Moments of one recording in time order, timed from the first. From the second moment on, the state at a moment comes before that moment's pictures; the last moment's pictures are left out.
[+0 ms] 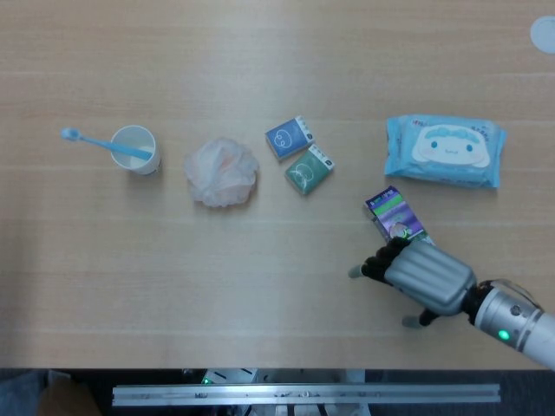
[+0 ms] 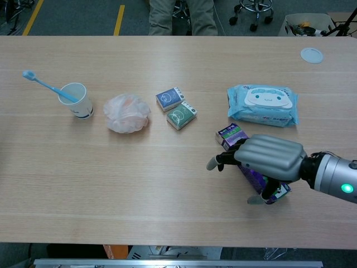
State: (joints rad) left arm -0.04 -1.04 0.00 -1.71 1.44 1.46 0.12; right arm 0.58 -1.30 -0.15 -1.80 -1.65 0.79 -0.20
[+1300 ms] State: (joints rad) left arm -0.05 -1.05 0.01 -1.70 1.45 1.43 0.09; right arm 0.47 -1.21 -0.11 -1.70 -1.34 0.92 -0.40
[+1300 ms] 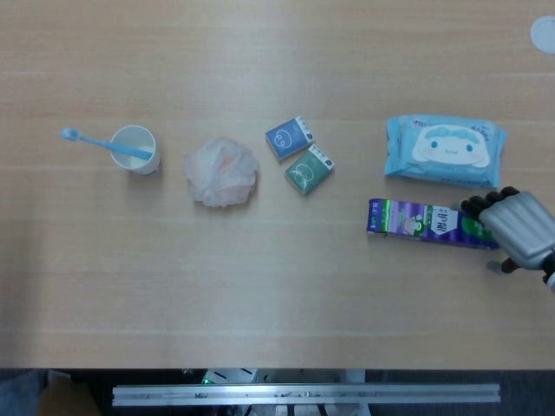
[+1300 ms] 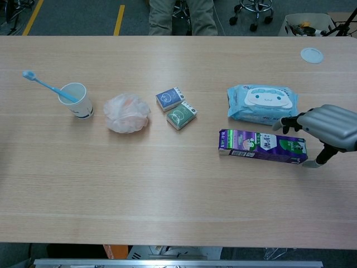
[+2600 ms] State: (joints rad) left arm -0.04 -1.04 0.02 -1.68 1.45 1.42 0.03; right arm 0.53 -1.43 -0.06 -1.62 -1.06 0.94 -0.68
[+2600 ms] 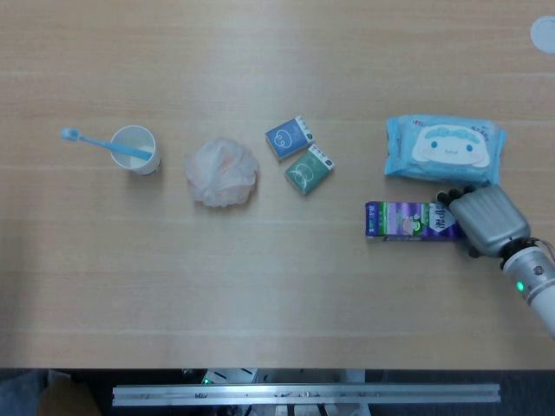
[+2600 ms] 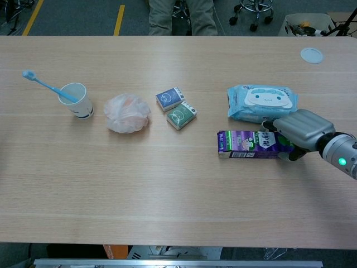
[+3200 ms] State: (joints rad) left arm -0.03 -1.03 0.02 -1.68 1.46 1.43 0.02; right arm 0.64 -1.31 0.03 -1.80 -1.01 0.94 -0.74
